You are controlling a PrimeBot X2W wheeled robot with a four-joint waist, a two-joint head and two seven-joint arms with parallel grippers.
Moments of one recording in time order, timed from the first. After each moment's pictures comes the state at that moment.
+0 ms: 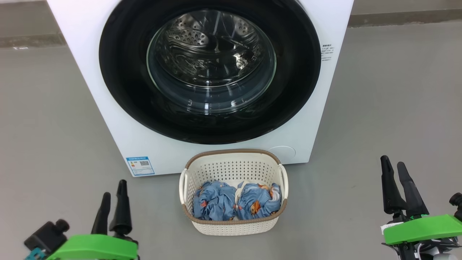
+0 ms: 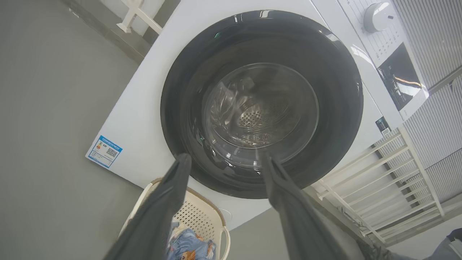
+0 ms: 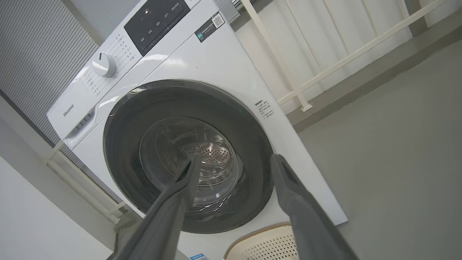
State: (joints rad) left arm -0.03 0.02 -0.06 0.05 -0.91 -0.01 -0.11; right arm -0.04 -0.06 -0.11 0.05 0.74 0.13 -0.11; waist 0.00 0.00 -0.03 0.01
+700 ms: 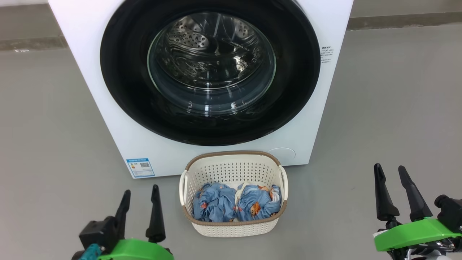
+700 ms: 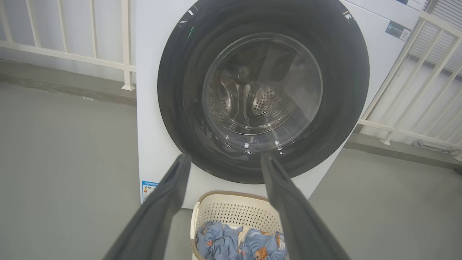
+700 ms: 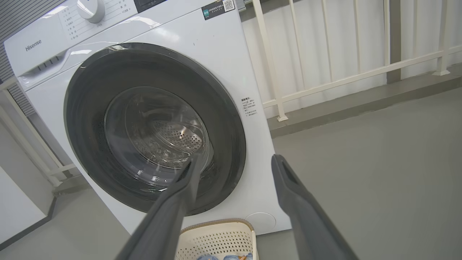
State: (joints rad) left arm -0.03 0.03 -0.23 0.05 -0.41 0.12 -0.17; right arm -0.04 -0.05 -0.14 0.09 0.40 0.13 -0.17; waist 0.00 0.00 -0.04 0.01
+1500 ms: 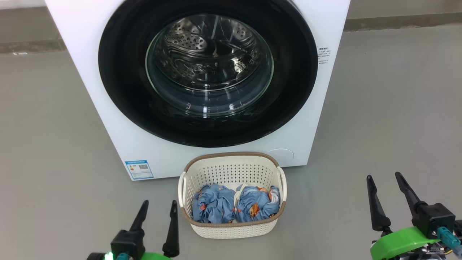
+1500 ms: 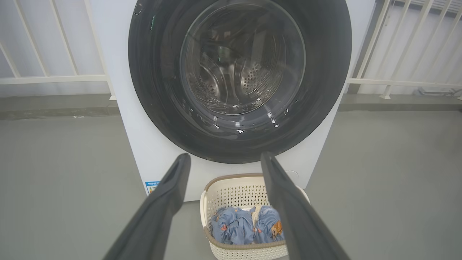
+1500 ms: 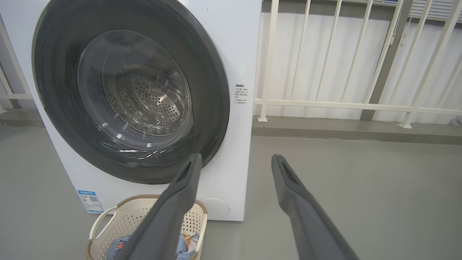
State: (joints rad) left arm -0.04 0.04 -0.31 0.20 -0.24 0.14 -0.24; right arm -0.04 -0.04 -0.17 0.15 0.02 0.13 -0.24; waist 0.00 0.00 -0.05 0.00
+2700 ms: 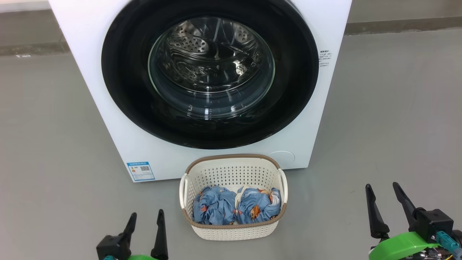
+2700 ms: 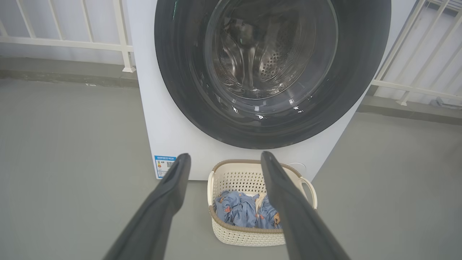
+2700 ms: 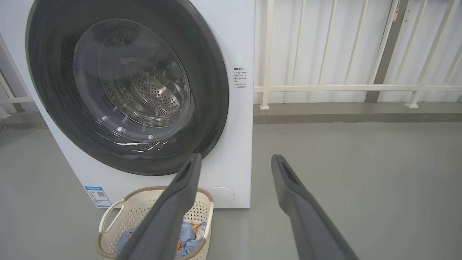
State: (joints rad) left arm -0.04 0.04 -0.27 0.29 -0.35 0.15 -0.25; right arm -0.04 -0.04 -0.17 0.23 0.07 0.13 -0.25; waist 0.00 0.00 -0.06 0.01
